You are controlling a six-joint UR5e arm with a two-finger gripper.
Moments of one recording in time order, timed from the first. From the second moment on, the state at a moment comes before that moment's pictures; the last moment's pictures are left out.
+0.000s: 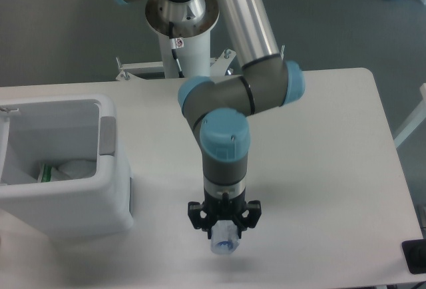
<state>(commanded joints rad) 2.39 -2.04 -1.43 -0.85 1.47 0.34</state>
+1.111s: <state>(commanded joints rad) 2.36 -1.76 -1.32 -0.72 1.06 0.30</state>
